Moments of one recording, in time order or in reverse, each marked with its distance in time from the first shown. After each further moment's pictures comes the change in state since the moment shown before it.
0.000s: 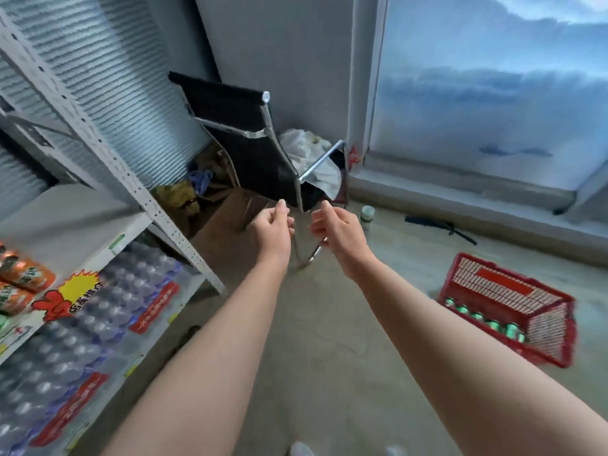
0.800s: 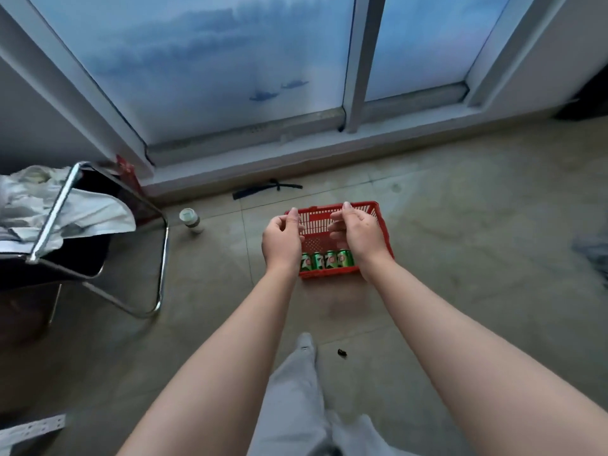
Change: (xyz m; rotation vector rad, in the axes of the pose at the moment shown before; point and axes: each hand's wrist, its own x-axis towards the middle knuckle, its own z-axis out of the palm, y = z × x) left_hand -0.161 -0.086 0.443 0.244 -0.742 -0.124; right_hand 0.006 0.122 -0.446 0.179 0.764 0.271
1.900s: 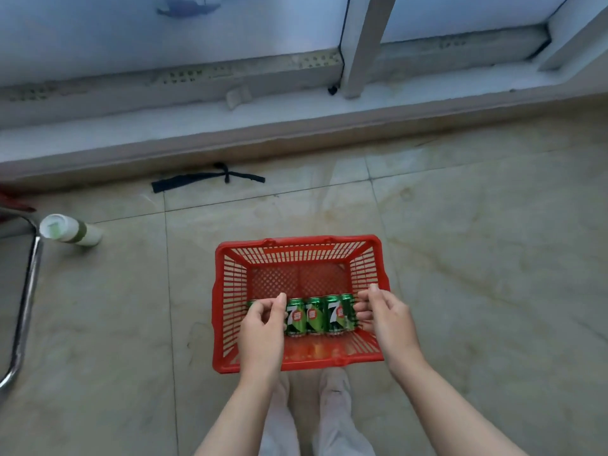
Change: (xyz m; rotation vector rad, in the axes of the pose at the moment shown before) left_hand 0.309 -0.203 0.232 0.184 0.010 -0.355; right_hand 0.414 0.233 -0.069 -0.168 0.131 0.362
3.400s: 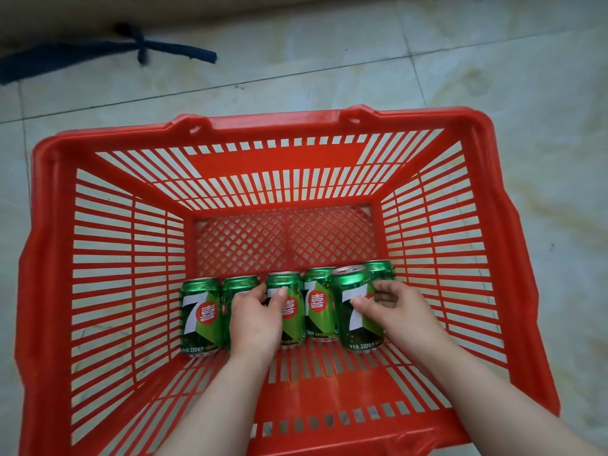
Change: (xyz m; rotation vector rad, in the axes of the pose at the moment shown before) left_hand 0.245 -0.287 0.138 0.461 -0.101 -0.083; right_hand 0.222 0.274 0.070 -0.342 -0.193 0.151
